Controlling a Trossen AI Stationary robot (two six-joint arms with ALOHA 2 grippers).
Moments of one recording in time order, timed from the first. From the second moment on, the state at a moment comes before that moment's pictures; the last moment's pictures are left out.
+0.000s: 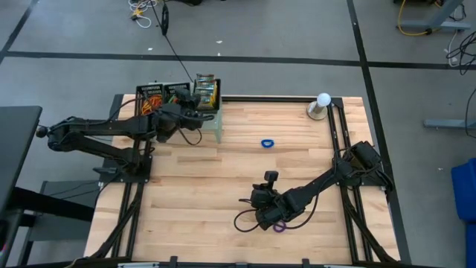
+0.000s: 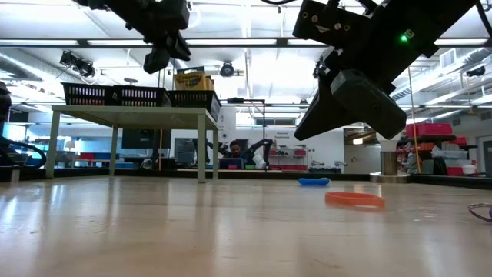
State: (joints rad) left arm 0.16 1.05 0.80 0.01 -0.89 1.23; right arm 0.52 1.93 1.20 -0.49 0.85 0.37
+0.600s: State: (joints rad) left arm -0.11 1.00 0.80 -0.21 -0.65 0.46; right arm 0.45 1.89 1.05 -0.30 0.73 0.54
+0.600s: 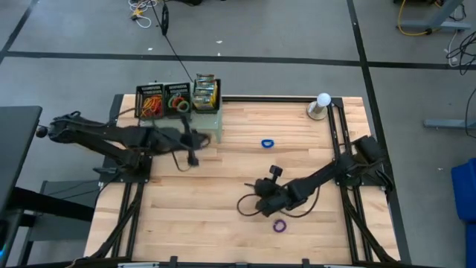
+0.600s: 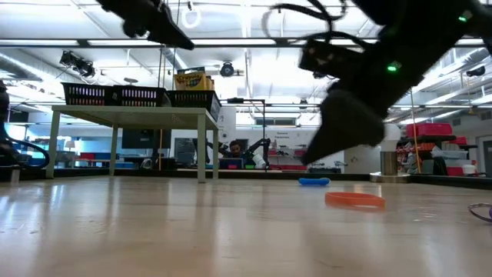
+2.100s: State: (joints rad) left arm -0.35 1.74 0.44 1.07 -0.31 0.12; right arm -0.29 1.65 0.89 -0.36 0.29 0.56
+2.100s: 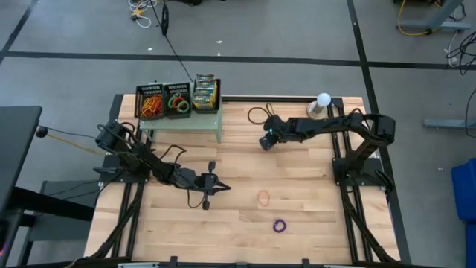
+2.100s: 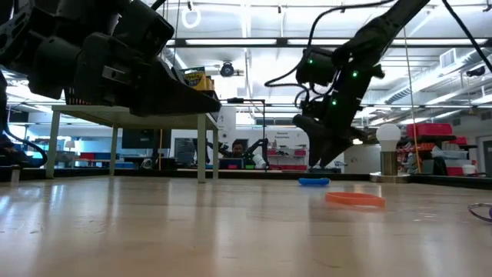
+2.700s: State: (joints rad) left arm -0.34 1.74 0.44 1.06 -0.41 0.03; right arm -0.37 1.75 0.89 -0.34 0.11 0.45
